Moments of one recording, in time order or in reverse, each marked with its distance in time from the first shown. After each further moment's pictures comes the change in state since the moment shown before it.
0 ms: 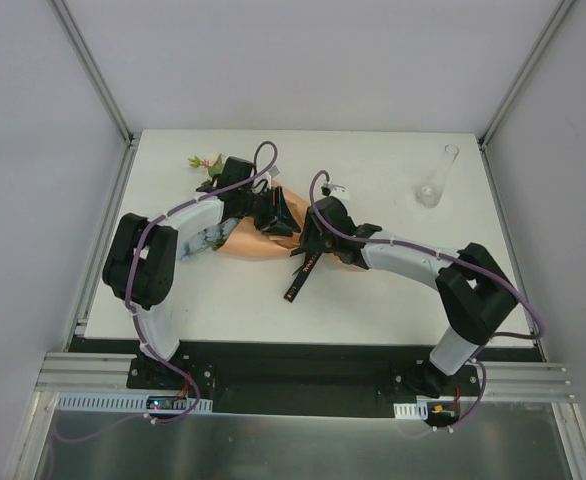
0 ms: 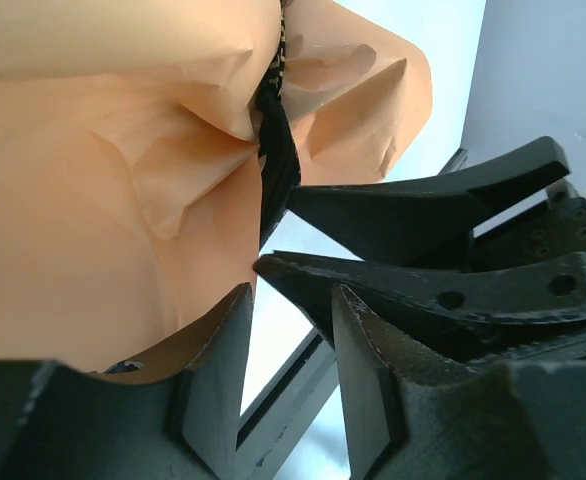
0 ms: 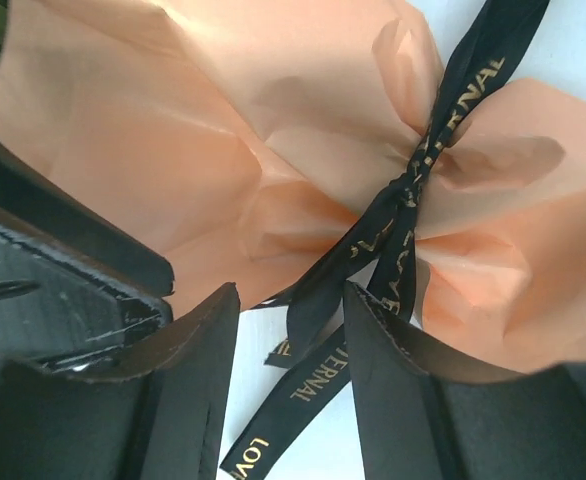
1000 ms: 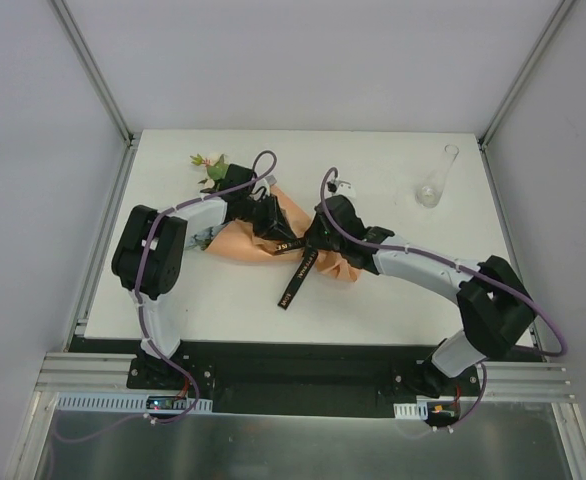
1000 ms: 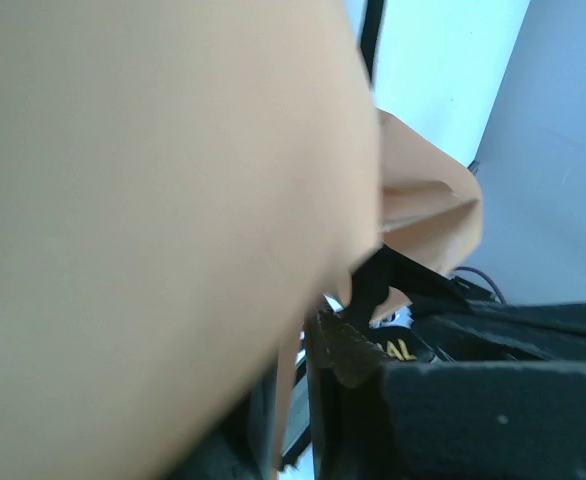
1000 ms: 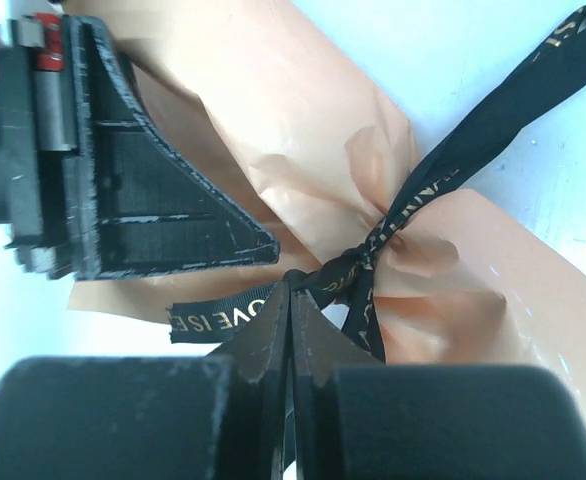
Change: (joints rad) left arm 0.019 0.083 -0.005 0.003 -0.002 -0.026; right arm 0.009 -0.083 -0.030 0.037 -0.030 0.024
